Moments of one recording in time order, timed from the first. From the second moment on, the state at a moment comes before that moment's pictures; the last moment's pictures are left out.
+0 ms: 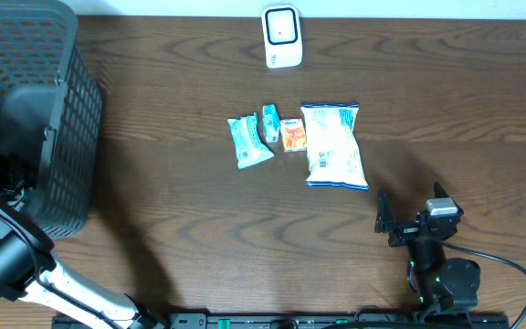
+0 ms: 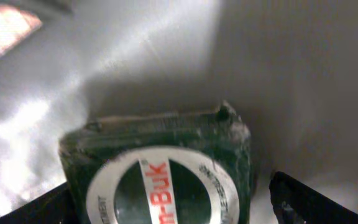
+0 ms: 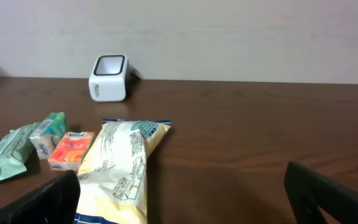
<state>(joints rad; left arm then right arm) 0.82 2.06 1.50 -0.86 0.02 -0.18 0.07 0.01 0.01 -0.07 -0.05 0.02</state>
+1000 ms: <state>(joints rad) 0.82 1.96 1.44 -0.86 0.16 -0.21 0.07 0.01 0.01 -0.07 -0.05 0.01</state>
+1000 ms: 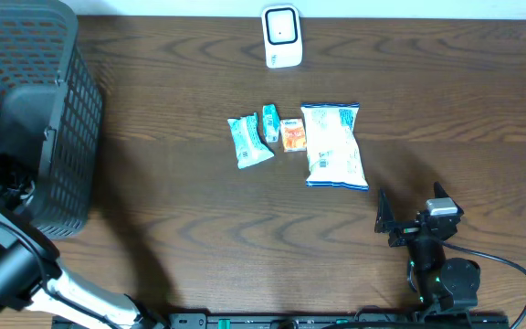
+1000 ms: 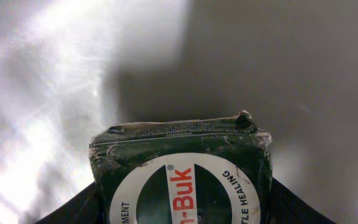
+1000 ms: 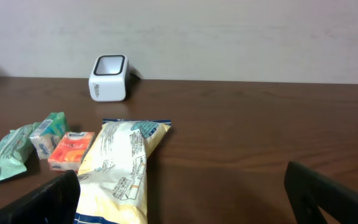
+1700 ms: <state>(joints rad) 0.59 1.55 1.44 -0.69 0.64 -0.42 0.07 0.01 0.01 -0.07 -0.05 0.02</state>
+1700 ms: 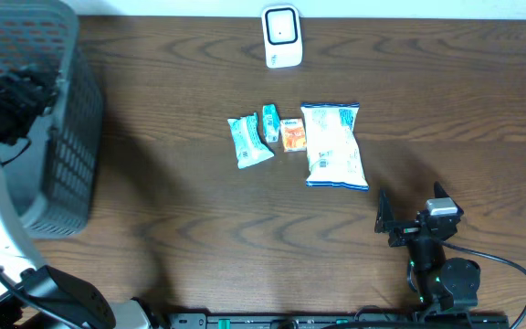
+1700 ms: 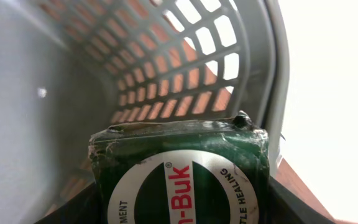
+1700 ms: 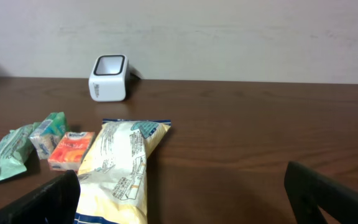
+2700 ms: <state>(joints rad) 0.49 1.32 1.44 -0.34 0.77 -0.64 0.07 0.01 0.01 -0.07 -0.05 0.01</state>
